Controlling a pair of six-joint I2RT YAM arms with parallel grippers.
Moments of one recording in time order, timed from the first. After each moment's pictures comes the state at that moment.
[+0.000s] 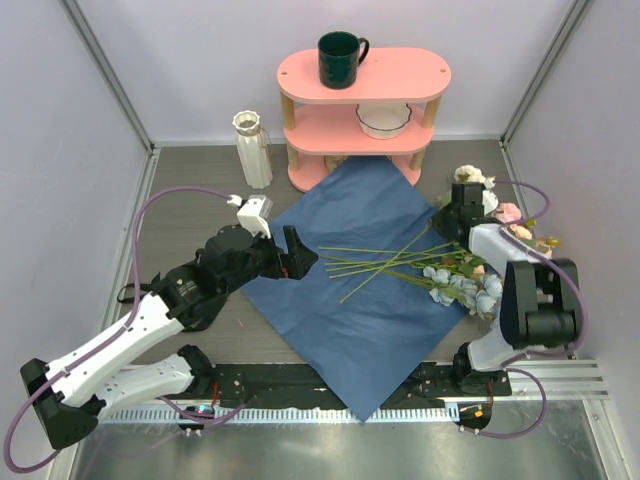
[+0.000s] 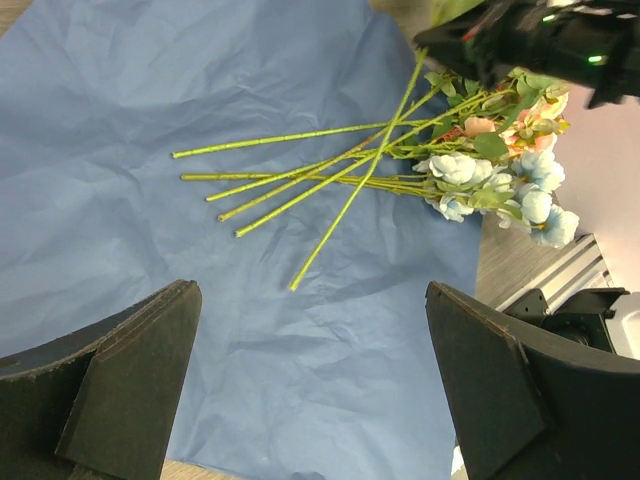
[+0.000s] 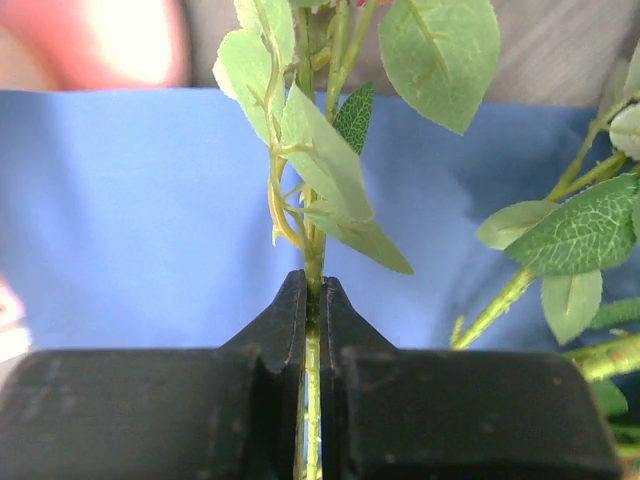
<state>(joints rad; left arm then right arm) -0.84 0.89 0.89 -0.40 -0.14 -0.61 0.03 1.58 0.86 -0.11 0.10 0.90</state>
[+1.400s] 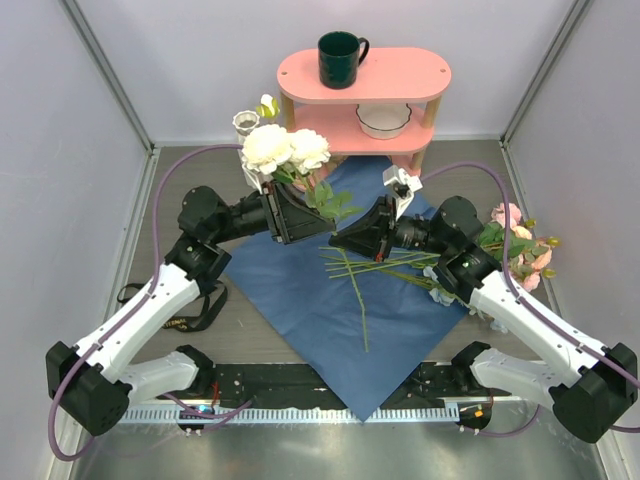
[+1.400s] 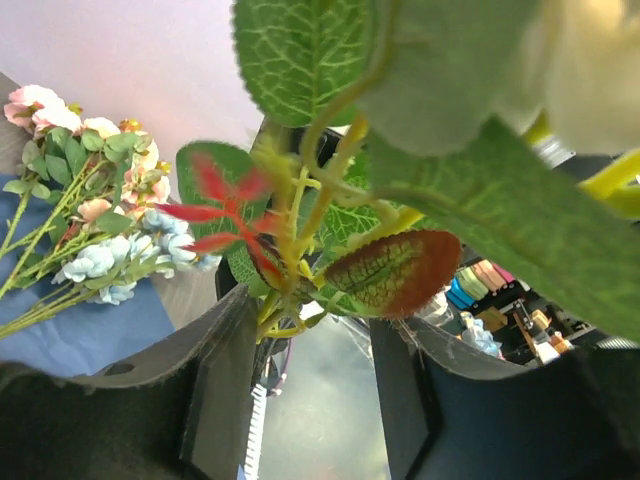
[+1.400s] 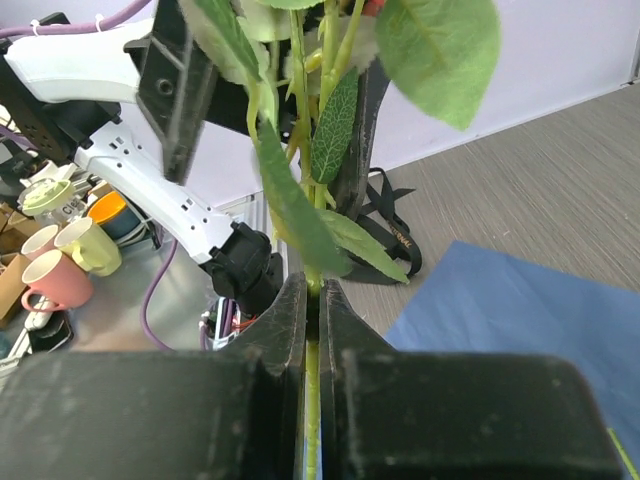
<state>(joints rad) -0.57 1.10 0.98 0.39 0.79 -1.00 0.60 1.03 0.85 0.36 -0.82 0.44</state>
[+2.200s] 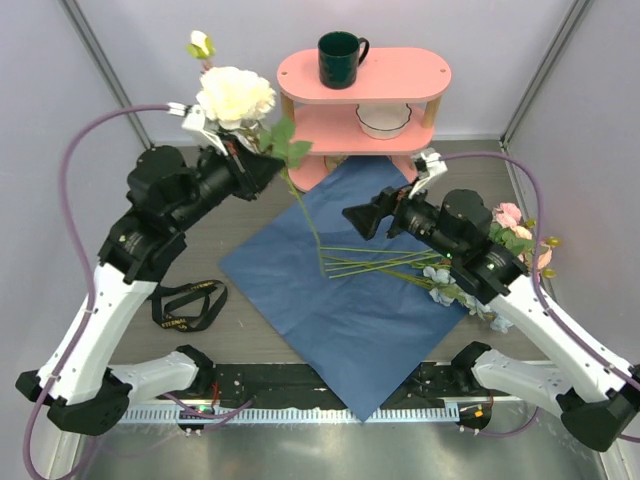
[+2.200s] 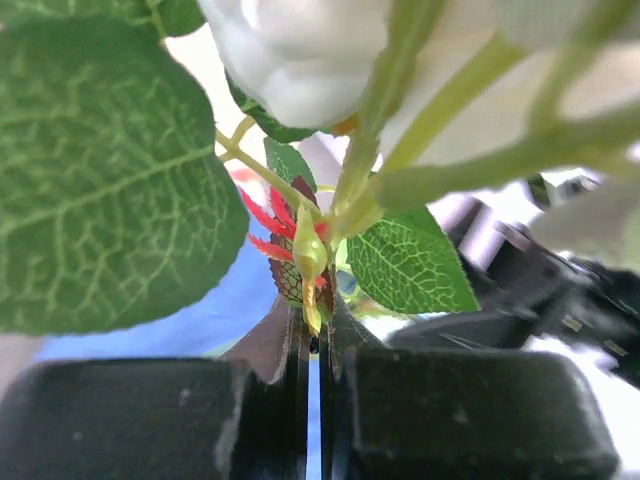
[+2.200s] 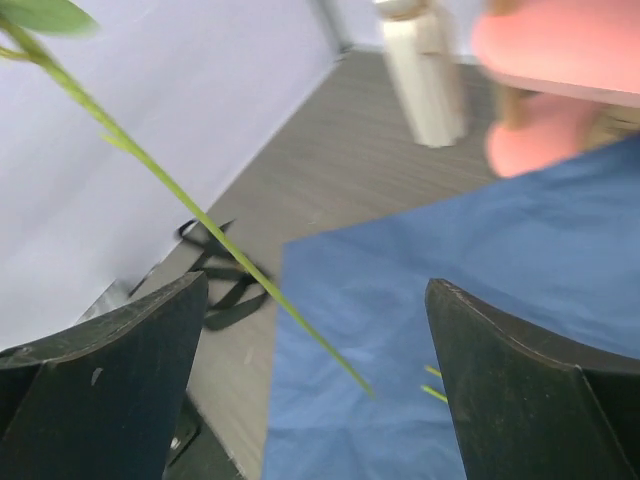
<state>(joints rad) -0.57 1.10 1.50 -0.43 0.22 -0.49 0.65 0.99 1.03 -0.08 -0.22 0.42</state>
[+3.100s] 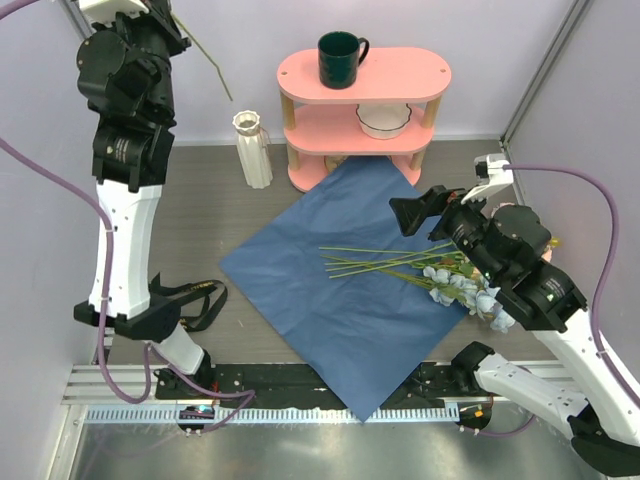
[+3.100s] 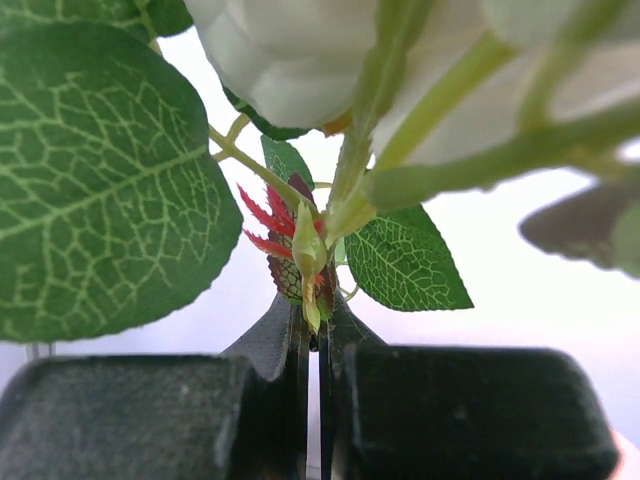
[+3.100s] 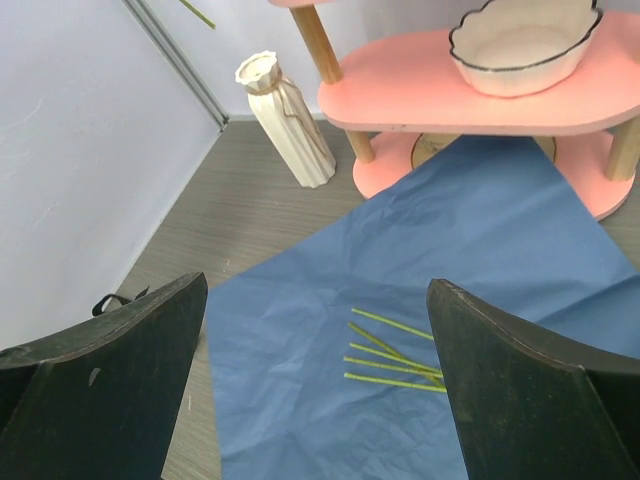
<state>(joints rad) -0.32 1.62 2.40 -0.33 -0.43 -0.11 0.64 0.78 1.15 -0.44 0.18 0.41</state>
